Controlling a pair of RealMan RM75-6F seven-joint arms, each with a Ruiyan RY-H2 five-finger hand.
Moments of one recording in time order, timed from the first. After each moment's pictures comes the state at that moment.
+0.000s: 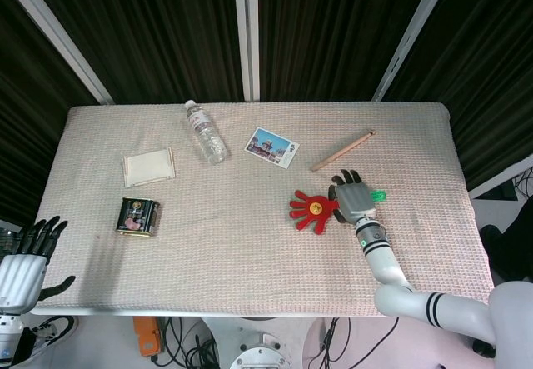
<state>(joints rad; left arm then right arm) -0.05 -1.15 0.02 -1.50 1.60 1.54 0.00 0.78 -1.60 0.16 -1.39 -0.76 0.98 -0.53</state>
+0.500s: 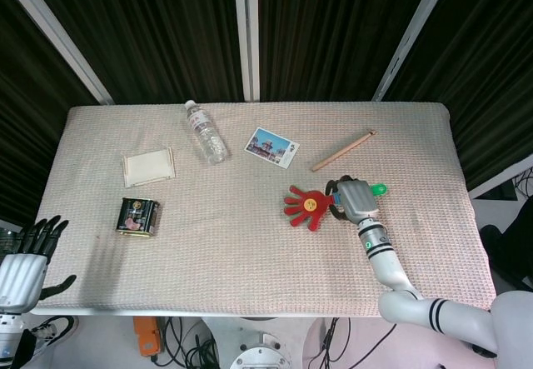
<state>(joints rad) -0.06 -1.16 0.02 -1.49 1.60 1.54 -0.01 0.71 -1.63 0.17 -1.33 -0.99 1.04 -0.25</state>
